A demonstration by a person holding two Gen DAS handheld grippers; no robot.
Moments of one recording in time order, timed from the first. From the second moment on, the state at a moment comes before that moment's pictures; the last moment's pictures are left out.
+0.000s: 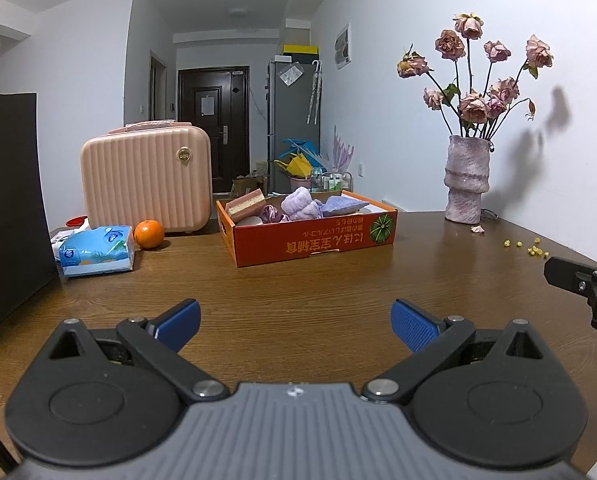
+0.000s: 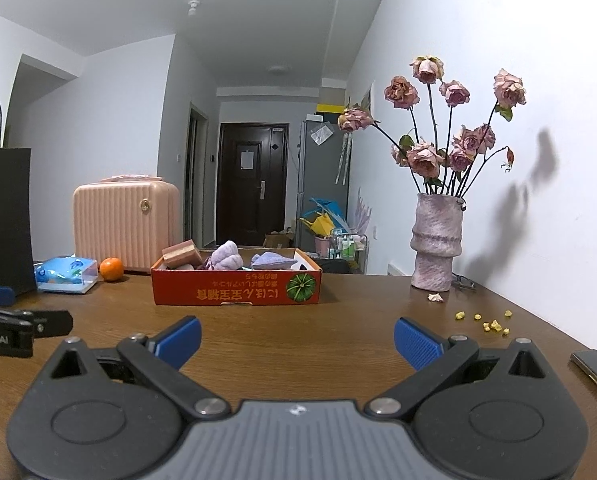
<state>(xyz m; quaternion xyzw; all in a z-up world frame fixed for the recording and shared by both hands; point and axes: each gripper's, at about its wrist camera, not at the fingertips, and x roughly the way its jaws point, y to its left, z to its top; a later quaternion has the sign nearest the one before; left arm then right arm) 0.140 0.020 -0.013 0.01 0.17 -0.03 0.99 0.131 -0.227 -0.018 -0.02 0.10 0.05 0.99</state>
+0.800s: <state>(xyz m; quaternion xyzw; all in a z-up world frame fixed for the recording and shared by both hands) 0.139 0.021 -0.013 0.01 0.17 -0.03 0.99 0.131 -0.227 -0.019 -0.02 0.10 0.05 0.99</state>
